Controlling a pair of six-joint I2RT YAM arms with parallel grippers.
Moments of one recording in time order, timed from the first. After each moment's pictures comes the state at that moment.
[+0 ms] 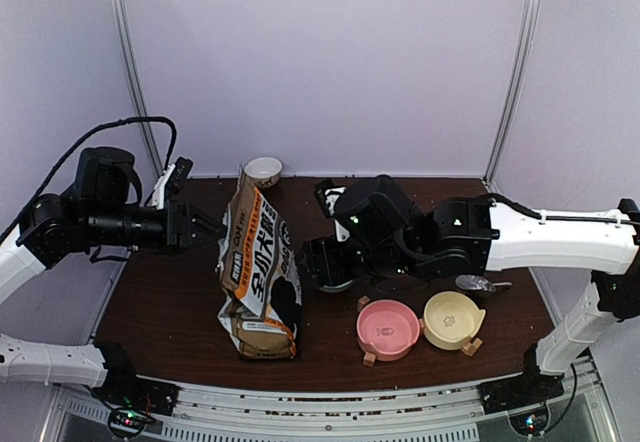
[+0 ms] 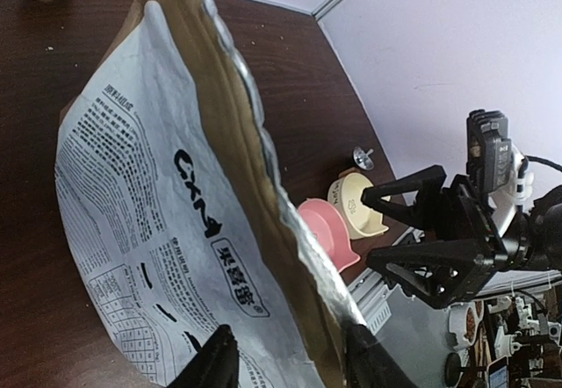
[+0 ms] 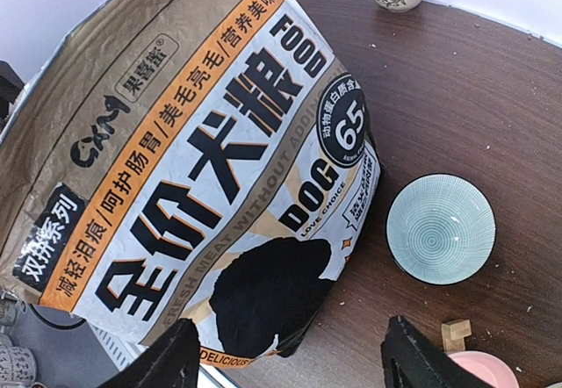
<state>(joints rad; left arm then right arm) -0.77 0.89 1.08 -0.70 0.25 -0.69 1.26 1.56 1.41 -0.51 0.33 0.63</state>
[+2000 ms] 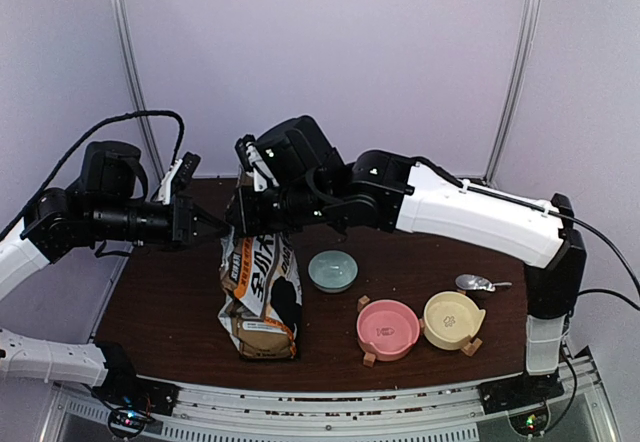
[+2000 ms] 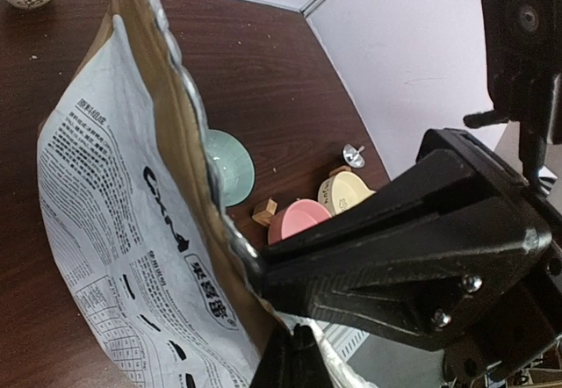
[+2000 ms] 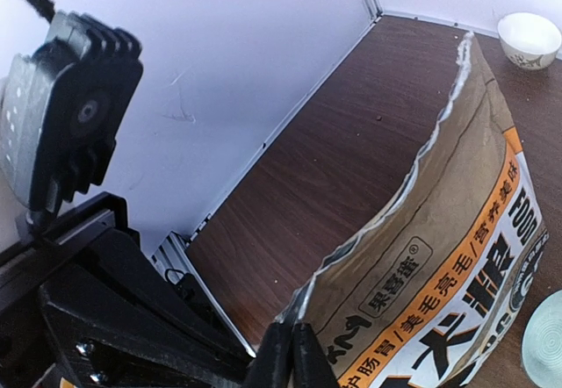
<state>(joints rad) -0.79 0.93 1.11 -0.68 0.26 -0.68 1.22 2.00 2.10 -0.58 0.10 0.63</state>
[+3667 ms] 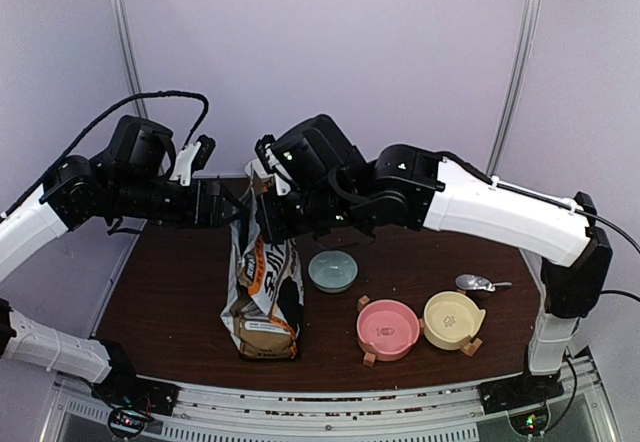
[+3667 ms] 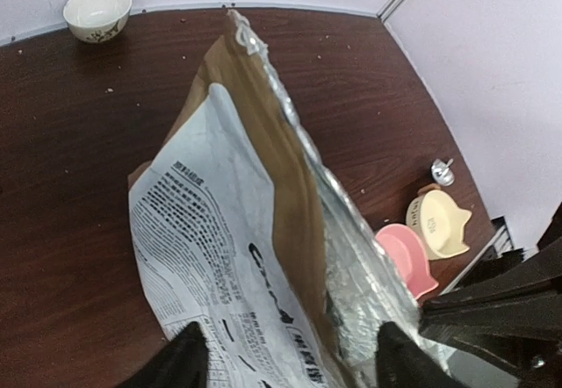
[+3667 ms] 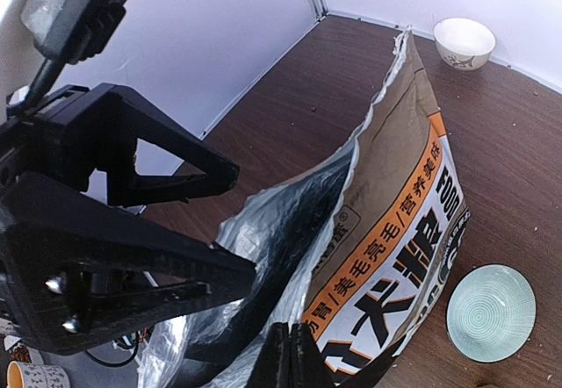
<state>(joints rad) -0.80 1.13 1.30 -0.82 0.02 -0.53 1.23 1.89 2.01 -0.70 0.25 0.55</state>
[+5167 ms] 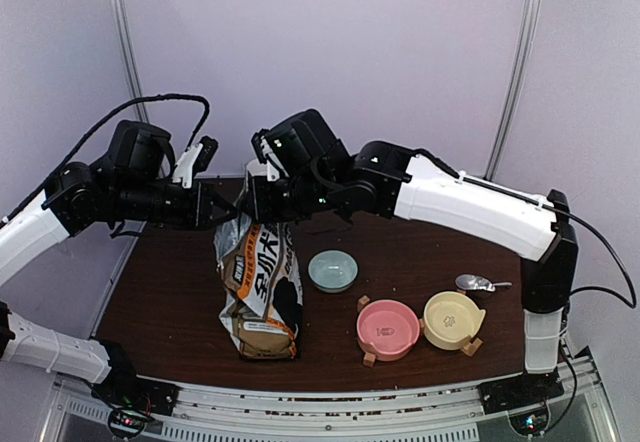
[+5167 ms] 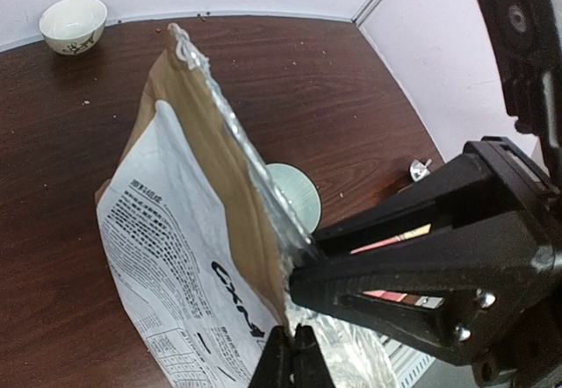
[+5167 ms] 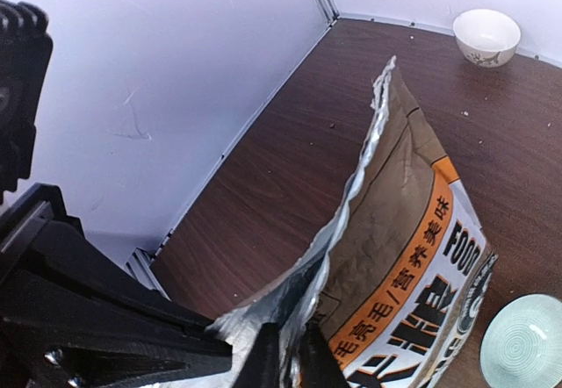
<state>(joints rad) -0.79 1.11 1.25 -0.75 0.09 -0.52 1.15 2.02 2.12 -0.63 0.13 0.63</state>
